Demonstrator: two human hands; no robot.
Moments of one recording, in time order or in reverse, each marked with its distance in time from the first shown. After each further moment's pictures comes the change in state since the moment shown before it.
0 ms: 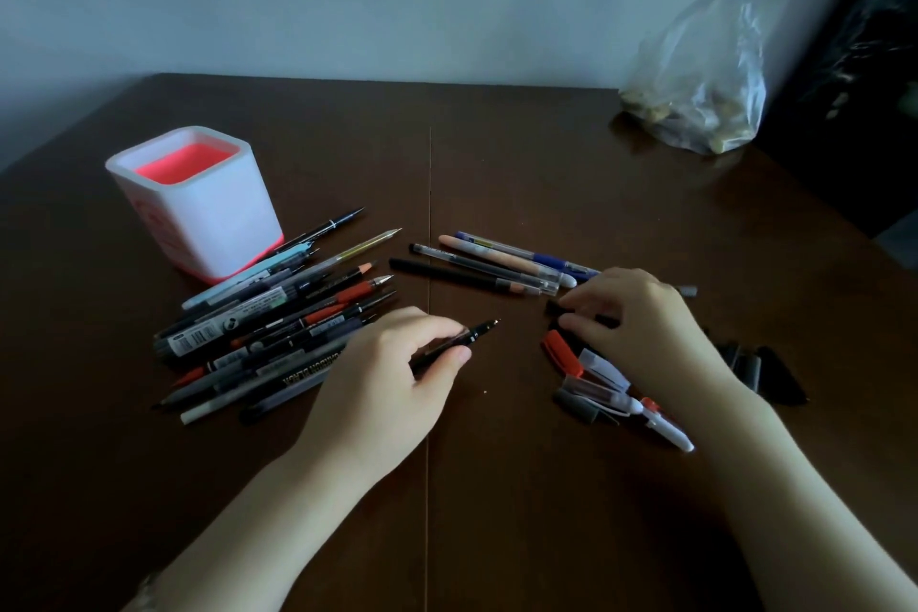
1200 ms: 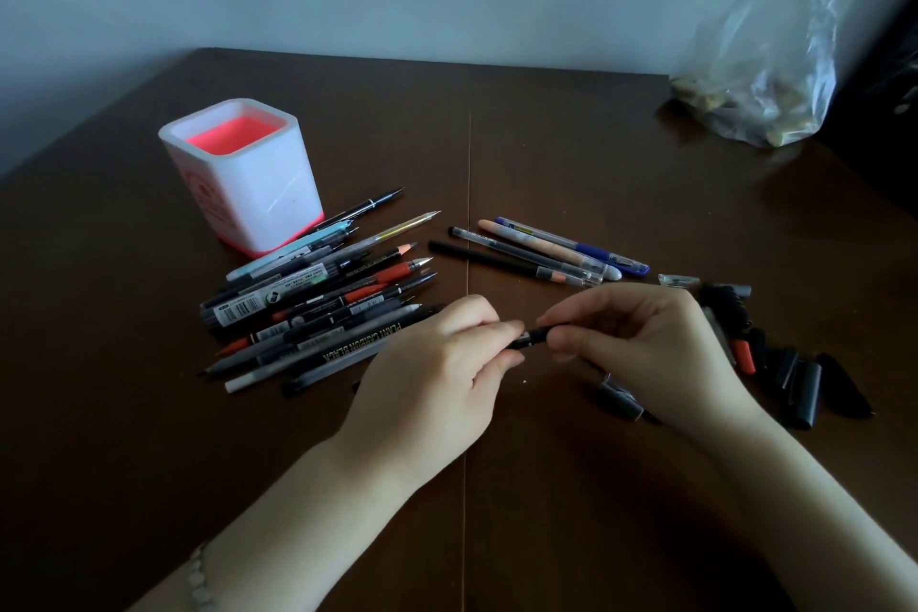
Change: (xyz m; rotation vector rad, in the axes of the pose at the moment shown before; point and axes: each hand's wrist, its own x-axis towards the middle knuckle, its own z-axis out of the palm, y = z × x) left_hand -0.007 0.004 -0.003 0.104 -0.030 0.196; right_hand -0.019 -0.047 0.002 0.782 -0.152 -0.004
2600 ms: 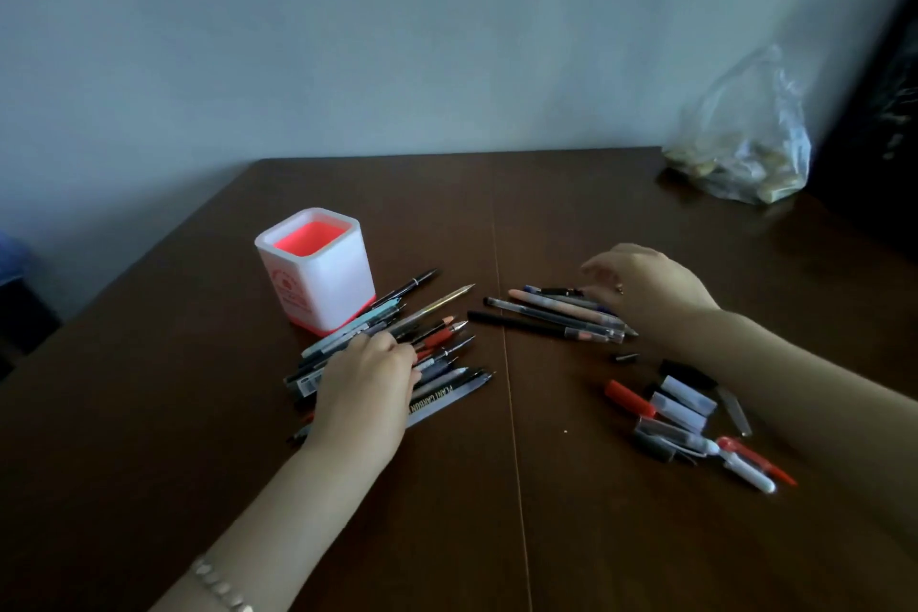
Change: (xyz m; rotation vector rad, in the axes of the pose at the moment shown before) left_hand 0.001 -0.059 -0.052 0.617 -0.160 -0.322; right_hand 0.083 0.002 -0.029 -0.971 0.119 -0.019
